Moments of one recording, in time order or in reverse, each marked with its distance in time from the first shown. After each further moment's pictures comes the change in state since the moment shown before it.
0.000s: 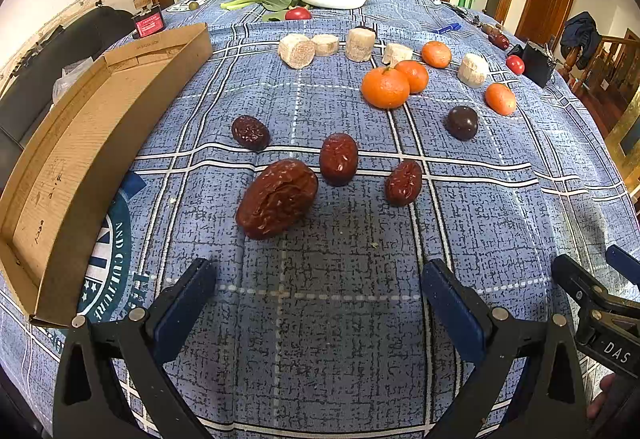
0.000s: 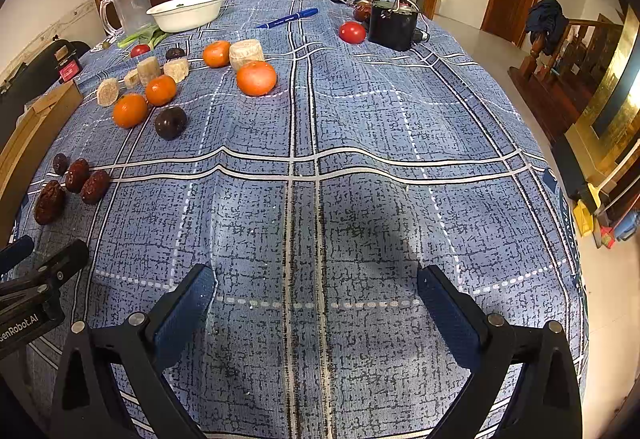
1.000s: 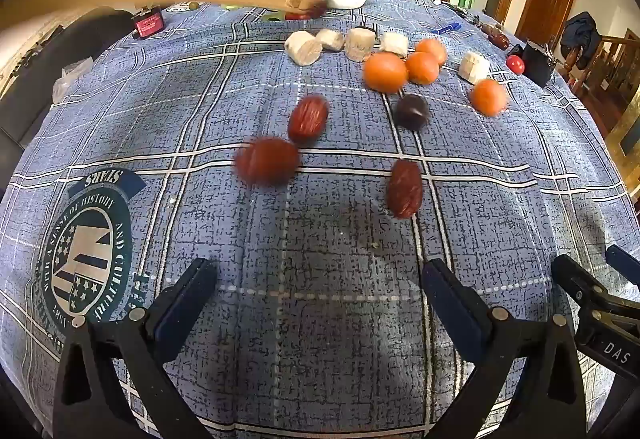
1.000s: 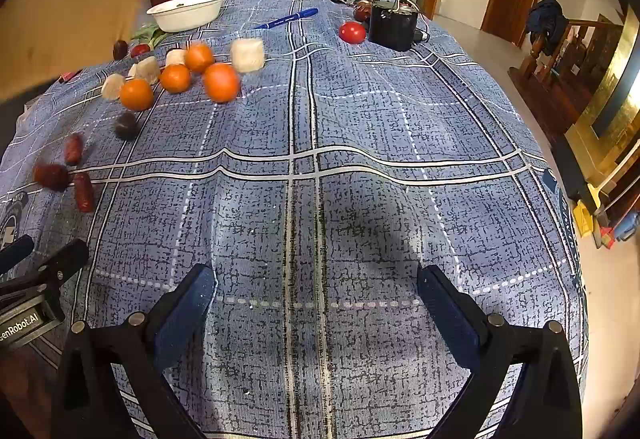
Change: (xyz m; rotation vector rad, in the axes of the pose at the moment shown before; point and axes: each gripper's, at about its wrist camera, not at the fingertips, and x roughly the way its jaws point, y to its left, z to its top) left arm 0.000 0.000 0.000 0.001 0.007 0.003; right arm 0.001 -0.003 0.001 0.002 0.002 0.005
